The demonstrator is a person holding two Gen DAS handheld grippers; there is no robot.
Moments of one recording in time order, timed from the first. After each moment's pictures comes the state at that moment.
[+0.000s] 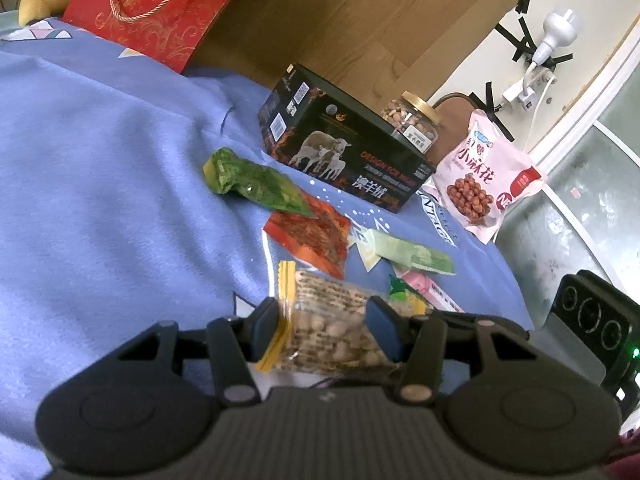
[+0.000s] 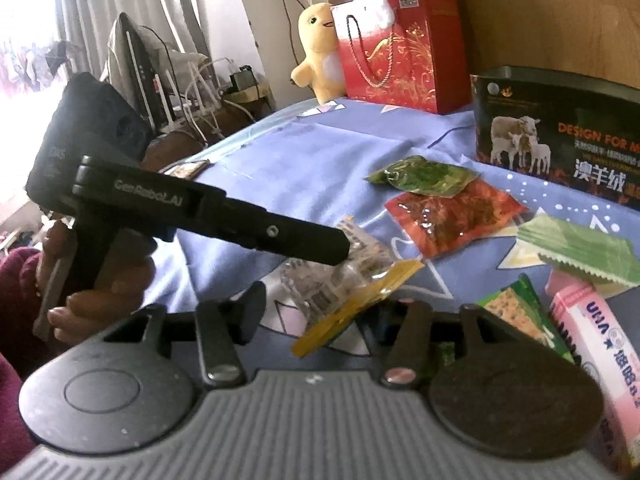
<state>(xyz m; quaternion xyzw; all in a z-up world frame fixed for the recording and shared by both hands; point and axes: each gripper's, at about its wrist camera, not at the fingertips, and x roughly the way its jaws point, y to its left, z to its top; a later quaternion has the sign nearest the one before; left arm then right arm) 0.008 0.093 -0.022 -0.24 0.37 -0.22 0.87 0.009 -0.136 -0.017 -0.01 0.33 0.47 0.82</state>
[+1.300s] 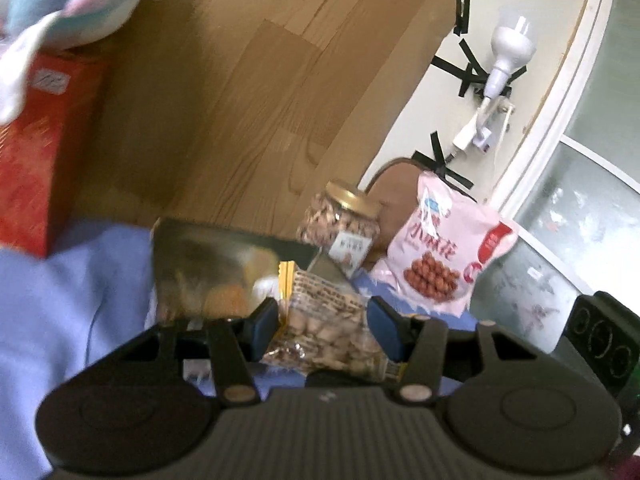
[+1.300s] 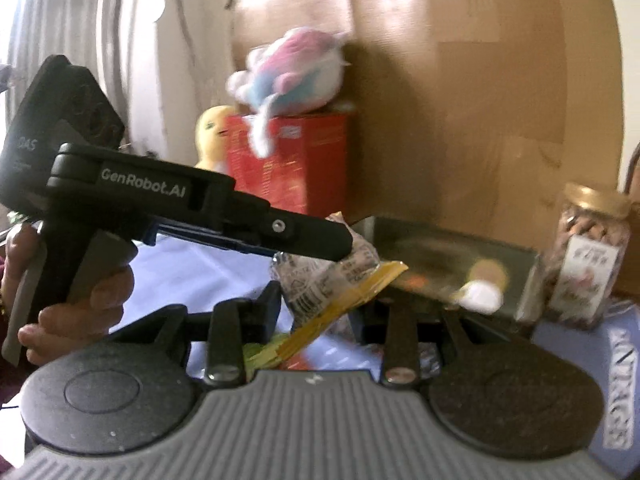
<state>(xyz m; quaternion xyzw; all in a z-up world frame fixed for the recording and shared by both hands) 0.148 0.018 0.073 -0.18 0.27 -0.28 0.90 0.121 -0.182 0.055 -0.03 0.22 0.37 0.90</state>
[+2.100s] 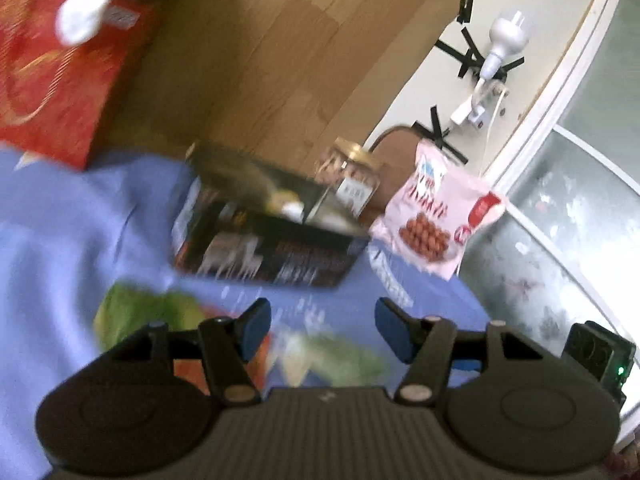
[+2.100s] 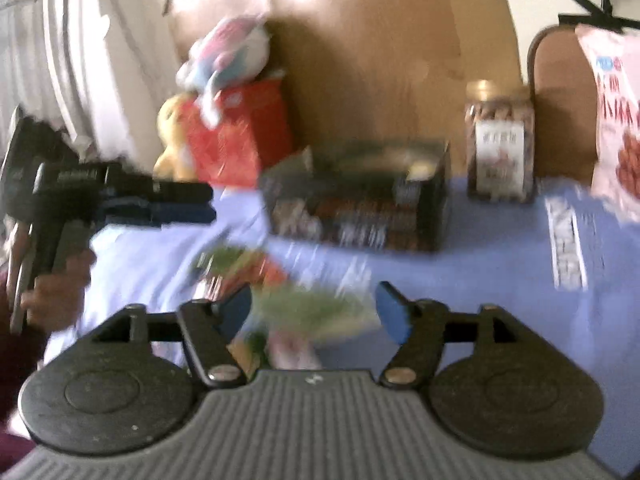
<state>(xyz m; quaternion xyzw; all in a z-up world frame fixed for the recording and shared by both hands) 0.060 0.055 0.035 -0.21 0.31 -0.28 0.88 0.030 -0.262 0.015 0.03 0.30 0.33 0.90</state>
